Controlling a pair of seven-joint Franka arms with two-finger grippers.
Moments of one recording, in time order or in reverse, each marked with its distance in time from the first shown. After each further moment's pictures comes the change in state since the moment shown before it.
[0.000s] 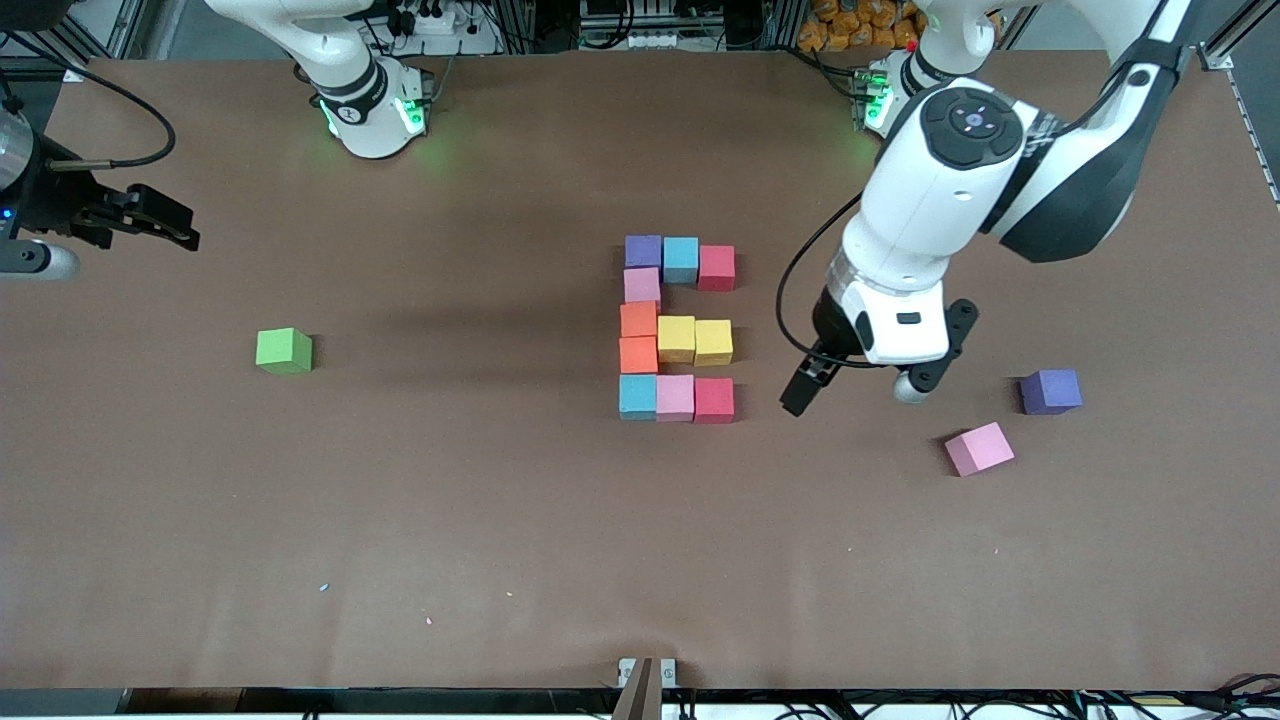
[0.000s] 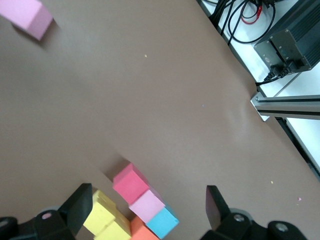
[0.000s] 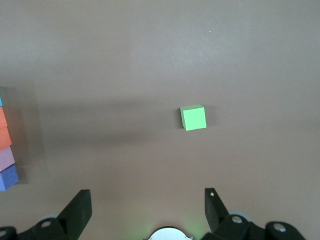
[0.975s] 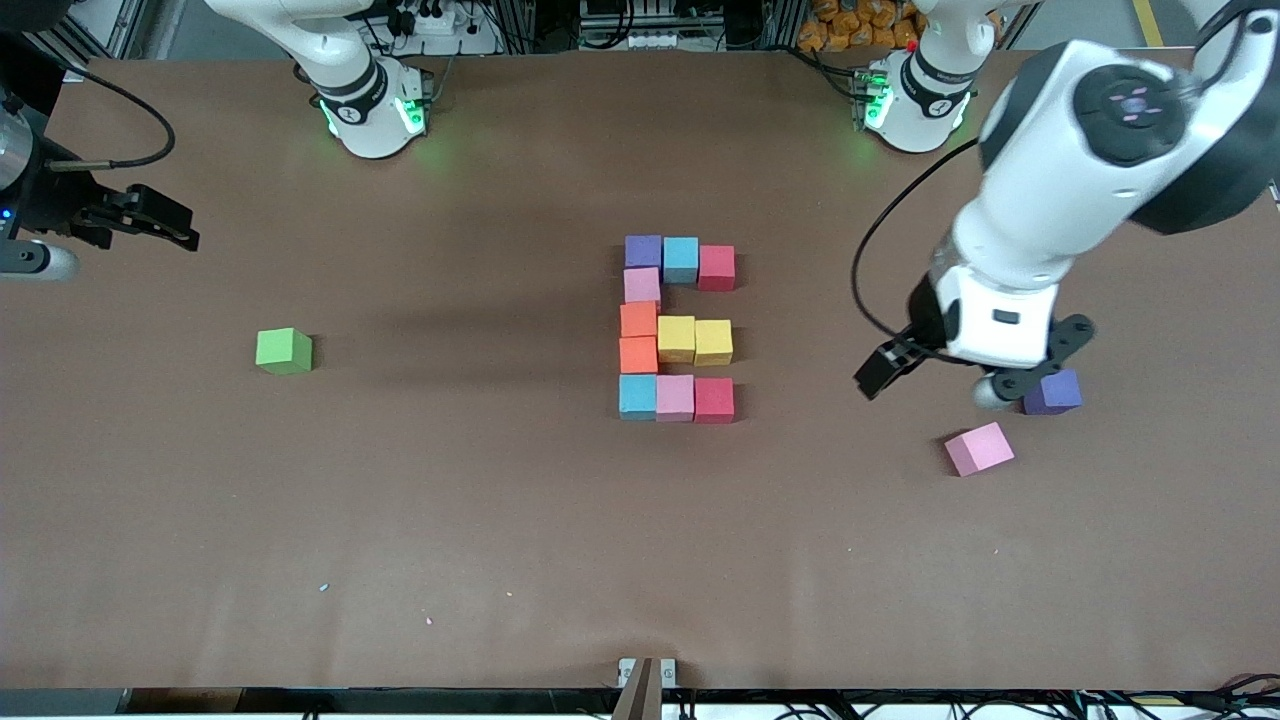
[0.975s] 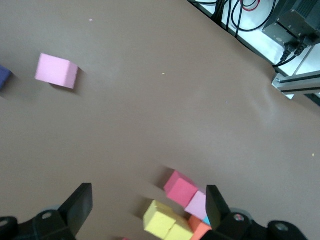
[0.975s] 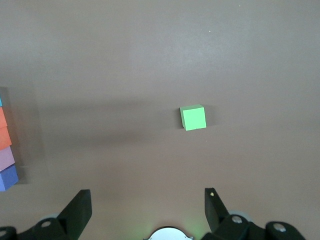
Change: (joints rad) left arm 0.039 -0.094 0.124 0.057 -0.163 -0.186 0.500; right arm 0.000 0.000 -0.001 0.000 0.000 0.000 0.000
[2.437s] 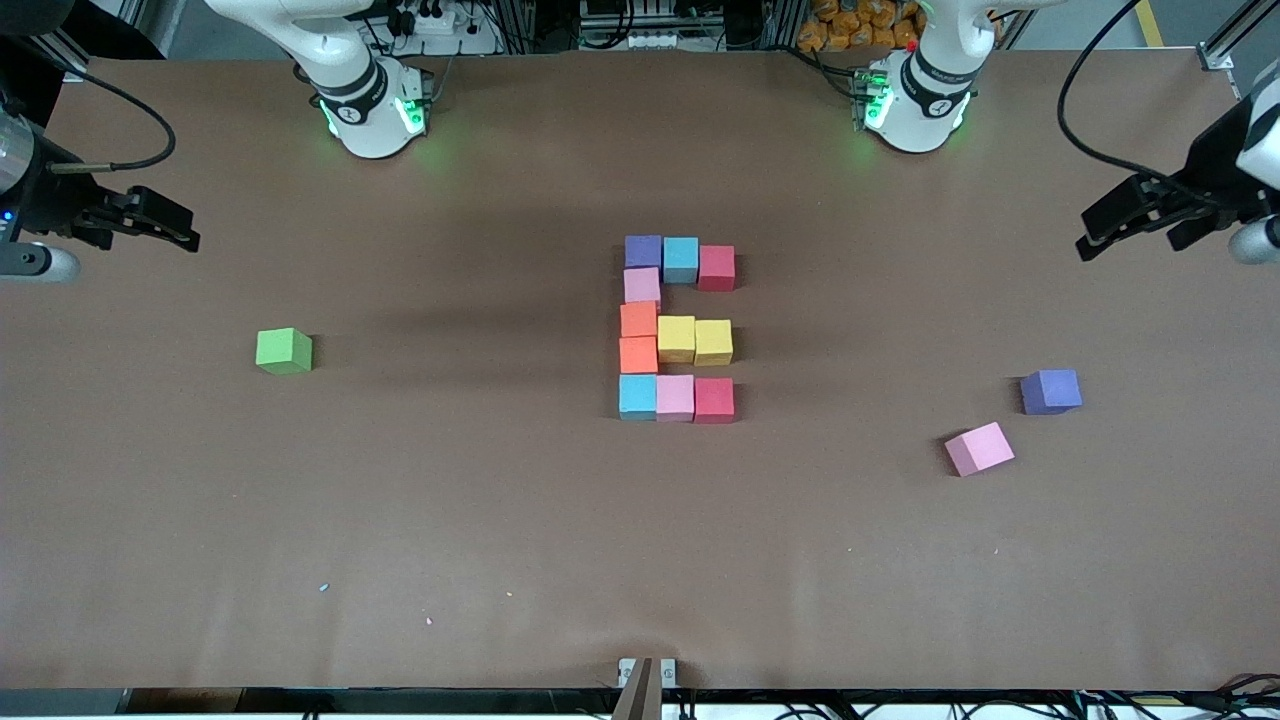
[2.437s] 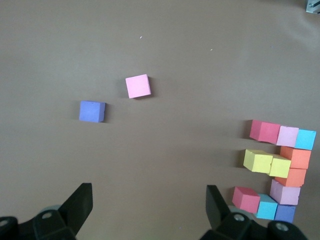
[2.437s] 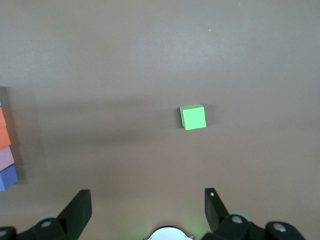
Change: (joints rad) left arm -0.183 -0.275 0.524 0.002 -0.171 -0.354 0.759; right arm 0.000 0.003 -0.001 -0.001 0.000 -0.001 0.000
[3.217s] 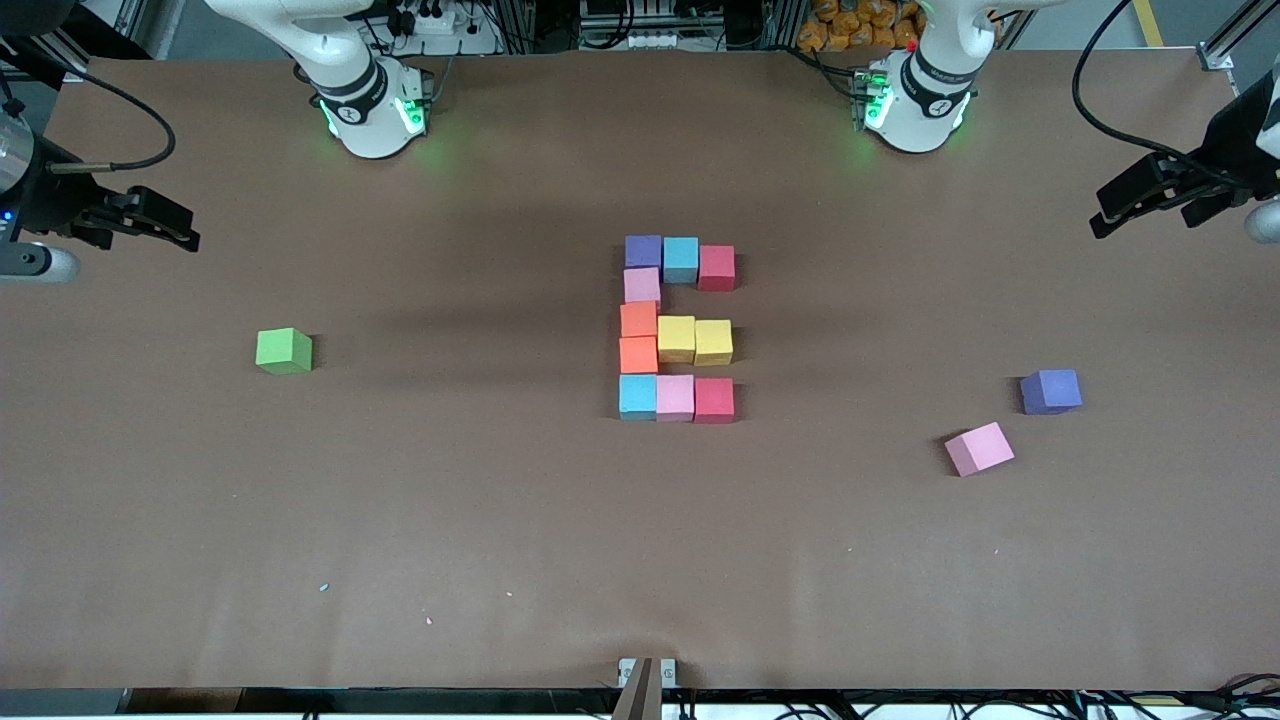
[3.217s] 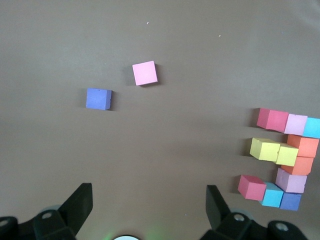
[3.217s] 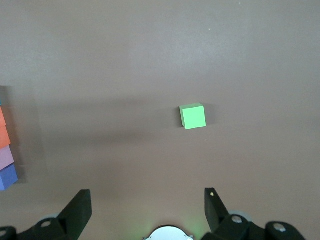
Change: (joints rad) left arm -0.008 -0.025 0.026 -0.025 0.000 -0.044 0.027; right arm 0.000 0.000 -0.001 0.000 0.000 -0.003 0.000
